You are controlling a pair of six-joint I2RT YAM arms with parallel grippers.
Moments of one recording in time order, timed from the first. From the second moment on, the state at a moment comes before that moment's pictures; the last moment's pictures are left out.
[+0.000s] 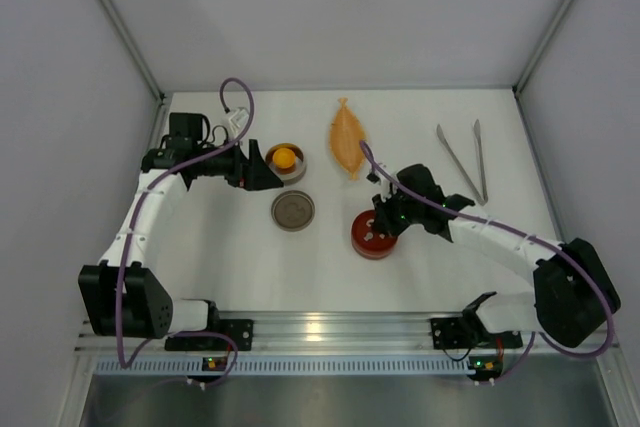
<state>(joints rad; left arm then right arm) -0.05 1.34 1.20 -0.72 0.98 0.03 0.57 1.30 0.74 -0.28 -0.31 0.01</state>
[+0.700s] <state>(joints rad) -0.05 1.33 1.19 -0.78 0.97 0.09 0.68 1.31 0.77 -0.38 -0.42 0.05</state>
